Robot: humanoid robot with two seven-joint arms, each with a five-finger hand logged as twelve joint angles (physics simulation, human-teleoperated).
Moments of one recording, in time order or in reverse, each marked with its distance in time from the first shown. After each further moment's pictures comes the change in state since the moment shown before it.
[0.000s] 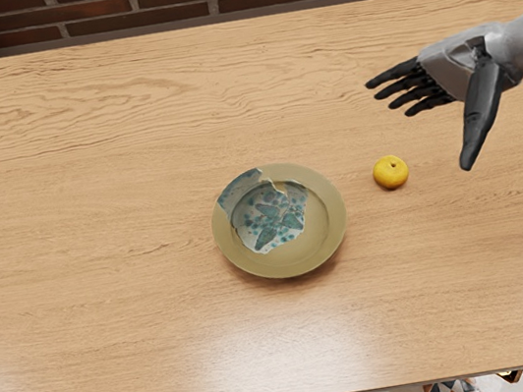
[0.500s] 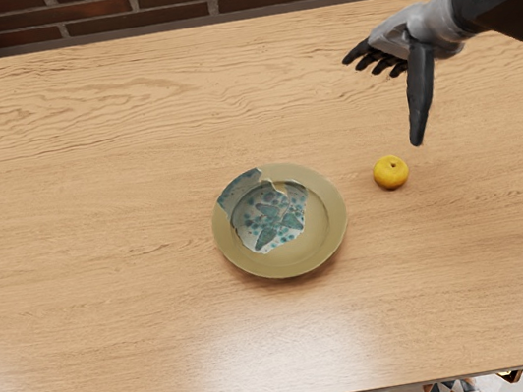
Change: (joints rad) left arm 0.000 0.000 0.000 0.000 0.000 0.000 0.000; right arm 0.525 0.307 -0.632 -0.004 -0.059 -0.388 -0.002
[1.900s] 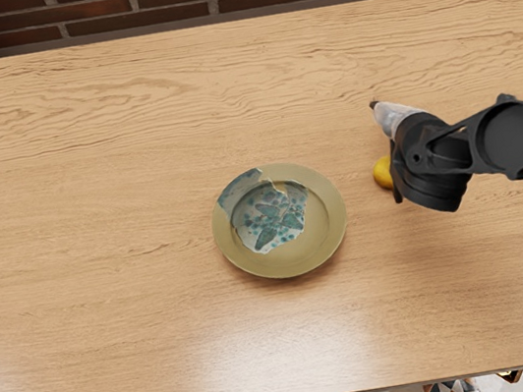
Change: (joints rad) left arm 0.000 0.000 0.000 0.000 0.000 0.000 0.000; right arm -0.291 0.367 -0.274 -0.062 -0.193 -0.767 0.000
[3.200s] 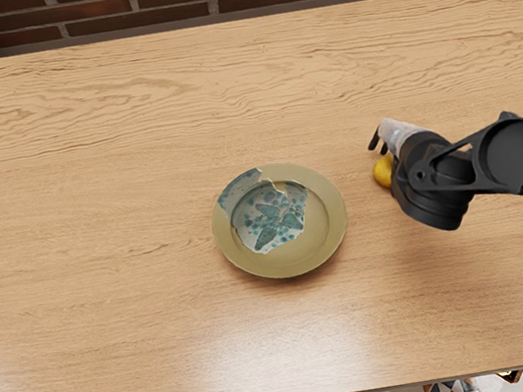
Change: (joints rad) left arm 0.000 0.000 0.000 0.000 0.000 0.000 0.000; right arm -0.045 -0.009 0.011 0.035 0.021 -0.067 0.000
